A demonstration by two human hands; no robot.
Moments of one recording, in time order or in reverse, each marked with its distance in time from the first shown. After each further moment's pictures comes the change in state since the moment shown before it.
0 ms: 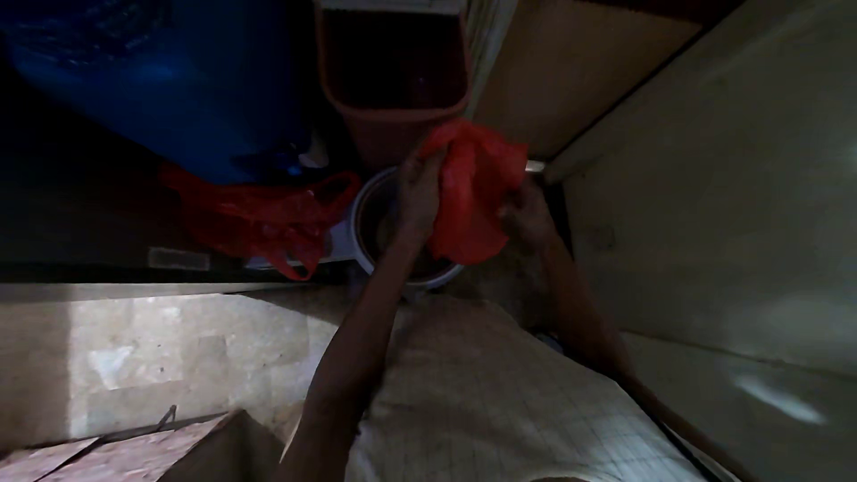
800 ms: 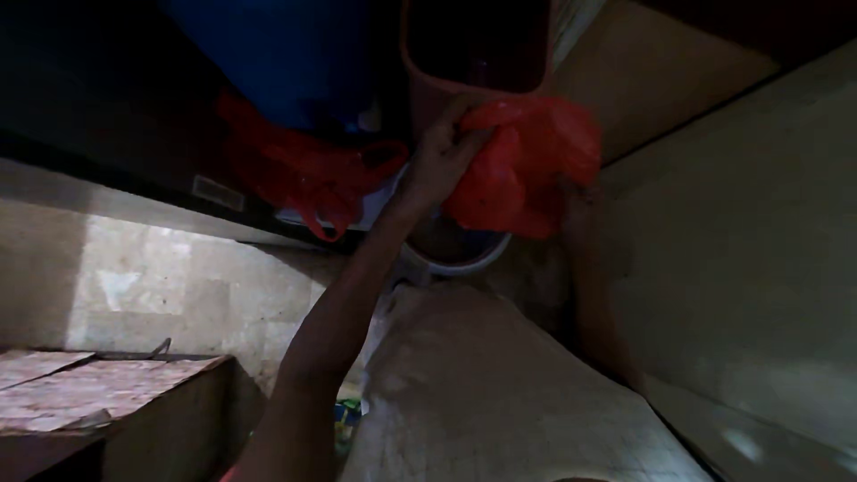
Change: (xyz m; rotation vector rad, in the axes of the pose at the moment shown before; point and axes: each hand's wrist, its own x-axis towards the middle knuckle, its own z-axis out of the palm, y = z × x) left_hand -0.002 0.044 -0.057 0.331 -0.228 0.200; right_hand 0.009 -0.018 0.017 0.009 0.250 -0.041
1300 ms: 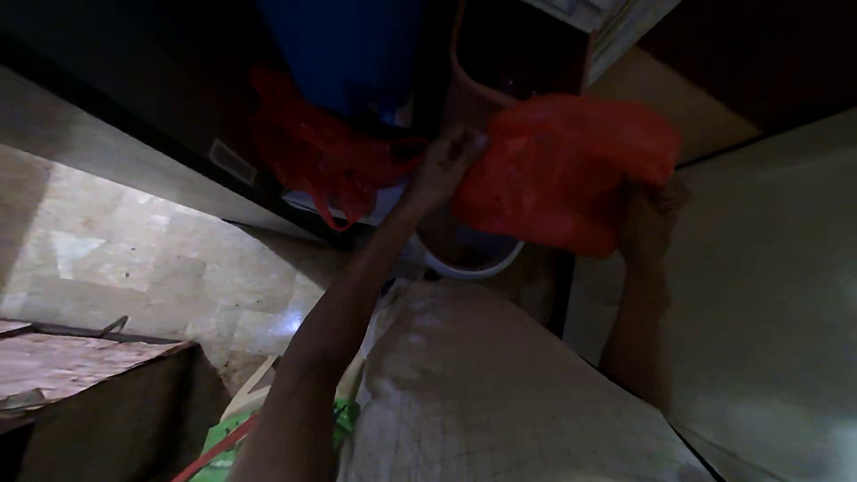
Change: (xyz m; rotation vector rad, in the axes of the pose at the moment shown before) left_hand -0.024 -0.040 -0.038 0.019 0.060 -0.101; right_hand 0.023 -0.054 -0.030 -0.143 -0.005 -0.186
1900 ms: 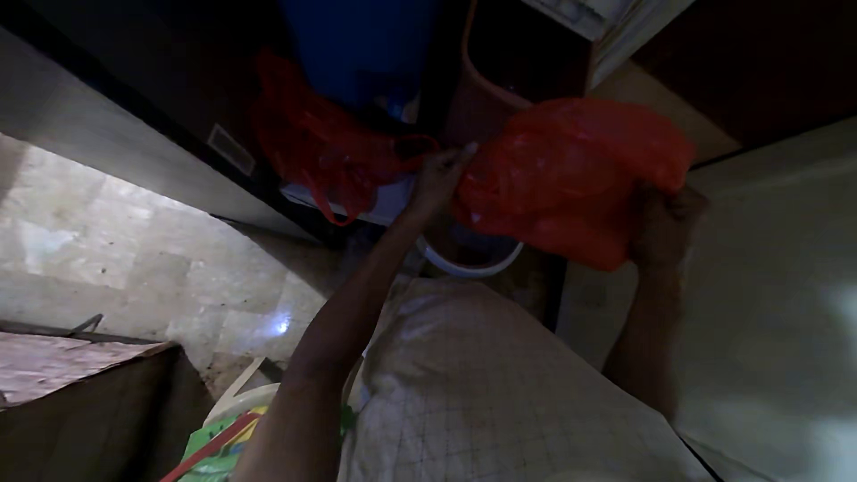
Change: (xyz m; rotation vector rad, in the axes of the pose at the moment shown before) left_hand -0.011 -0.037 0.005 -0.074 0.158 -0.170; right_hand -0.013 -0.028 -0.011 -0.203 -0.022 0.032
